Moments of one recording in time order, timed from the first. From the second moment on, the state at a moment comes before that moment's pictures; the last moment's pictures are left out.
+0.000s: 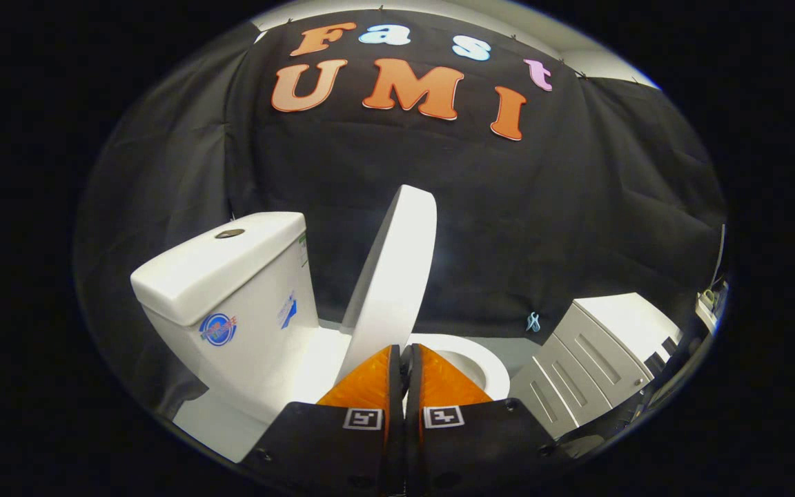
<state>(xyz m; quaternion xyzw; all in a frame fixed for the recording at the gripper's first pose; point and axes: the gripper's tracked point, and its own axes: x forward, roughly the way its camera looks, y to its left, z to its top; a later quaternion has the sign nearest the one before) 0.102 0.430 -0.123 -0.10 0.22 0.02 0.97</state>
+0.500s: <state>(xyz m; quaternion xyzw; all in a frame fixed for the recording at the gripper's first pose) 0.094 0.505 -0.116 -0.11 0.19 0.05 0.97</state>
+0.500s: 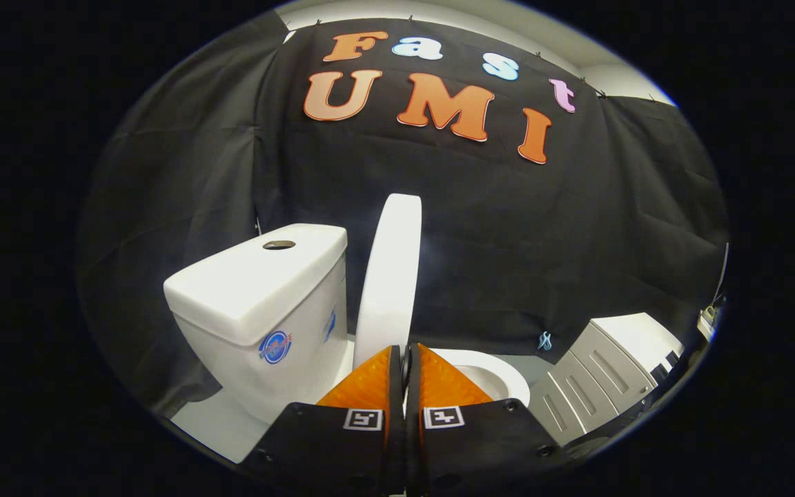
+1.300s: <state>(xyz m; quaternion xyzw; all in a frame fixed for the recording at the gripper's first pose) 0.080 0.566 -0.121 -0.13 0.17 0.10 0.97</state>
